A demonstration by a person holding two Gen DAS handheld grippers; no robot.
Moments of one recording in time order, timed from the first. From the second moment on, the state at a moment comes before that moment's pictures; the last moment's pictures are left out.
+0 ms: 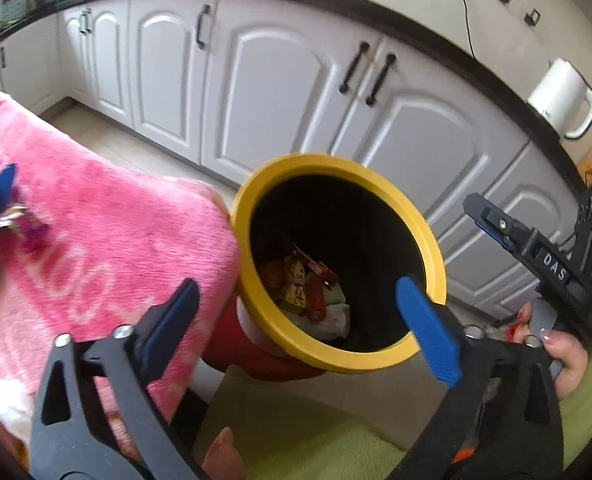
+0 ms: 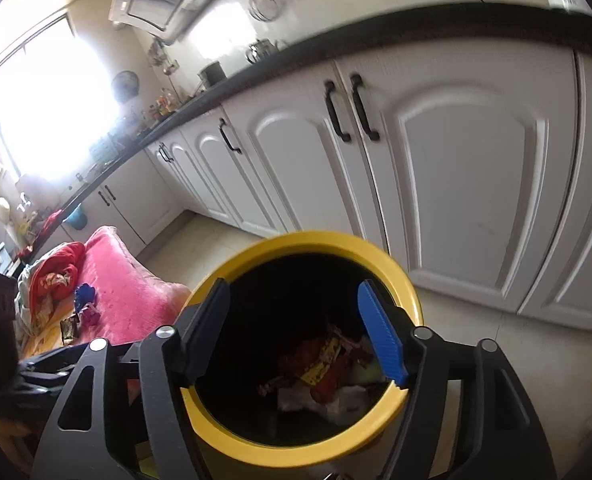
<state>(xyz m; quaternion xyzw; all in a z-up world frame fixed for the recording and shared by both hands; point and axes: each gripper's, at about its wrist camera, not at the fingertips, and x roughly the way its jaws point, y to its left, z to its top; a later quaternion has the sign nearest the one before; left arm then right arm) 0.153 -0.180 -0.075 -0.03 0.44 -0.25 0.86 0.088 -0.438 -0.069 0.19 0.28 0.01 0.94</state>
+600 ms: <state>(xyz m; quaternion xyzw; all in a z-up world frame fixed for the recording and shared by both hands) 0.124 -0.104 -0.035 -0.05 0.37 -0.18 0.91 0.076 -0.378 -0.038 0.12 0.26 0.06 0.96</state>
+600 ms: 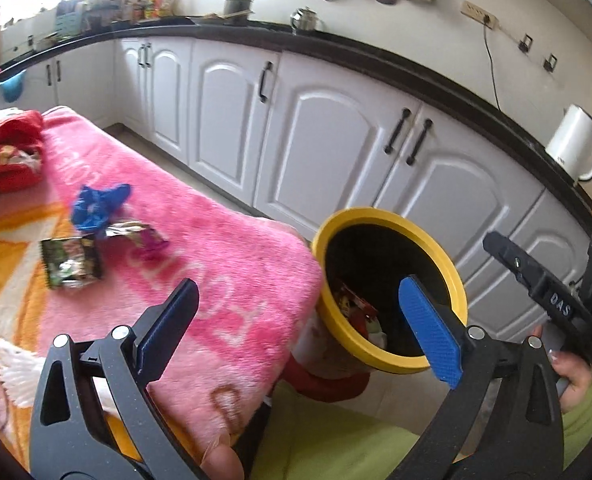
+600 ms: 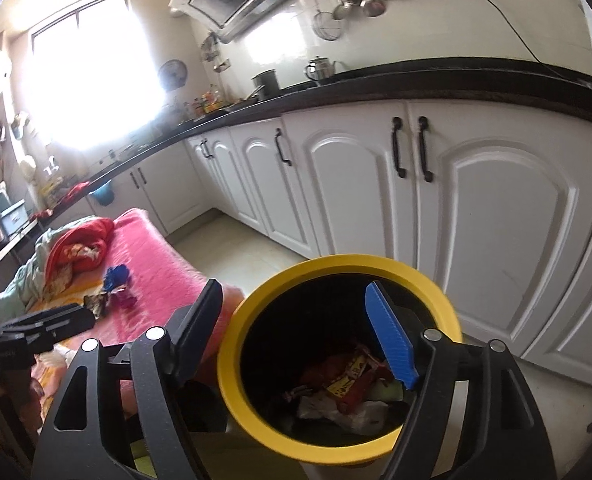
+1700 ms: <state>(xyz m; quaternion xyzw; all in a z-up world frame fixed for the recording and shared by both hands) 0.096 0.050 -0.009 -0.13 0.30 -0.05 0.94 0.092 -0.239 0.001 0.02 0.27 0.21 0.94</state>
